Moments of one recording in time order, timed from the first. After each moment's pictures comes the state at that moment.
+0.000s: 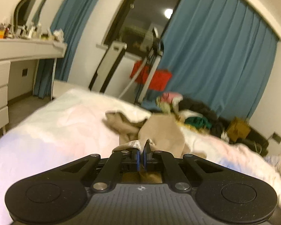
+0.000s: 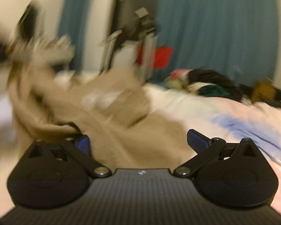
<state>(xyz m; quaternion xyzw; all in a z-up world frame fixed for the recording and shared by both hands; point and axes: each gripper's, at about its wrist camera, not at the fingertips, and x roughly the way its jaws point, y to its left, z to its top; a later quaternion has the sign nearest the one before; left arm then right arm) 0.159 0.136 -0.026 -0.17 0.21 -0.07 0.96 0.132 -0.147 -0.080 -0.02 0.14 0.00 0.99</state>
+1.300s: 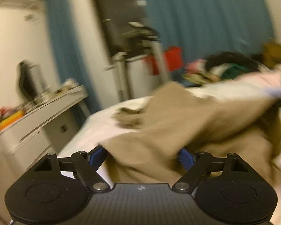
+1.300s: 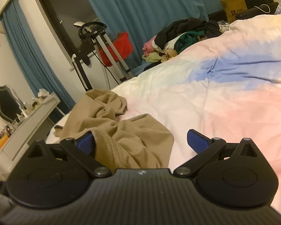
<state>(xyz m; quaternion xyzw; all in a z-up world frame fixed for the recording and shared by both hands) 0.166 -0.016 -0.081 0.12 0.19 0.10 0.97 0.156 -0.245 -0.089 0.25 0.22 -0.01 0.94</state>
